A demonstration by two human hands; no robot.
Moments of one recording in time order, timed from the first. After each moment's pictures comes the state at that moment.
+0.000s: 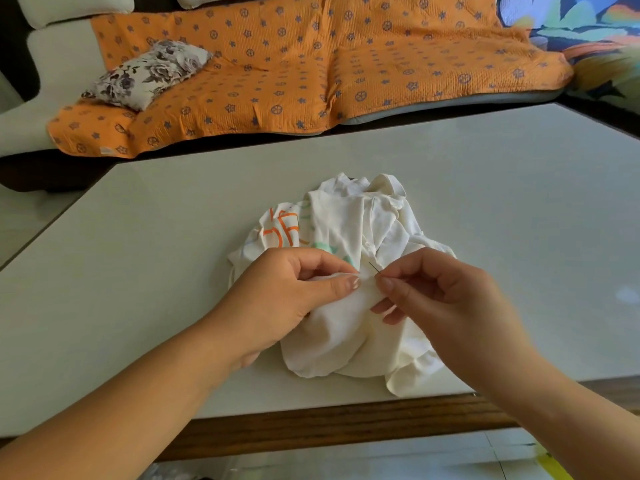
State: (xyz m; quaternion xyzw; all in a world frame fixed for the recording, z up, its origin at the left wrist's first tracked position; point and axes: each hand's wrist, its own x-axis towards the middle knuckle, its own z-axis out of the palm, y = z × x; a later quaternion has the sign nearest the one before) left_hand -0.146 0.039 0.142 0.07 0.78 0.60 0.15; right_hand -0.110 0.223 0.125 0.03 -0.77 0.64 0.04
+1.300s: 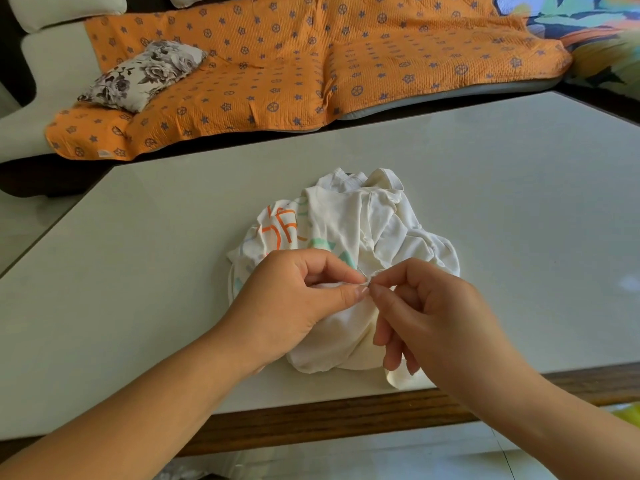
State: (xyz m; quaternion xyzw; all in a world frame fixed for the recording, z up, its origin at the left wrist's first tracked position) left_hand -0.137 0.046 0.141 0.10 0.81 0.57 0.10; right_hand -0.100 0.215 0.120 0.02 -0.81 0.58 -0.01
